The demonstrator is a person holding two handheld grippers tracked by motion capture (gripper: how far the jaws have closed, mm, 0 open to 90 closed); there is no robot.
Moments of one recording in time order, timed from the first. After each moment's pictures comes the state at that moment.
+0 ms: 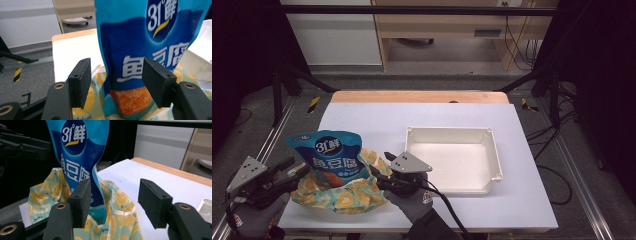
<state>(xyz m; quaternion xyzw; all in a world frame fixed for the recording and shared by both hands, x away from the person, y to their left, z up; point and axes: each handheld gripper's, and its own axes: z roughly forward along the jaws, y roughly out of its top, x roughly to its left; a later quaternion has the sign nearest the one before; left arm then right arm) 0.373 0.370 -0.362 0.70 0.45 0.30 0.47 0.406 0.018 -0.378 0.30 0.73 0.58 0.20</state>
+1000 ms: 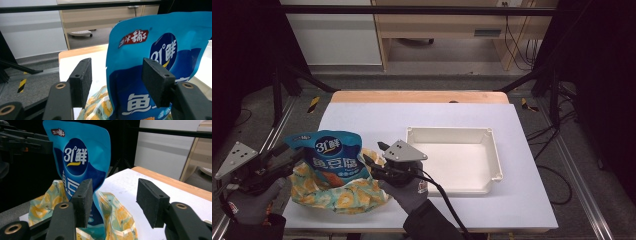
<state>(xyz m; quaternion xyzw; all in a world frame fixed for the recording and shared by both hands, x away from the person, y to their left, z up) 0.386 0.367 -0.330 0.67 0.45 0.33 0.50 0.419 0.029 -0.352 0.29 0.73 0.59 0.20</state>
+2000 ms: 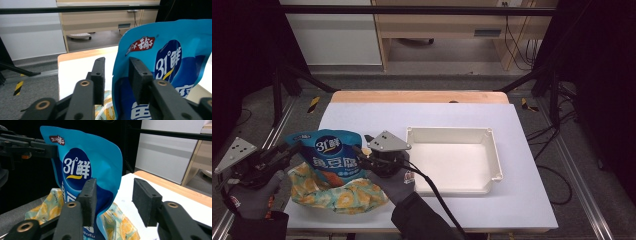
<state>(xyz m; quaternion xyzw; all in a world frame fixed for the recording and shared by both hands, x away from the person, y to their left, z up) 0.397 0.372 -0.330 0.66 0.45 0.32 0.51 0.437 0.059 -0.344 0.28 0.73 0.59 0.20</state>
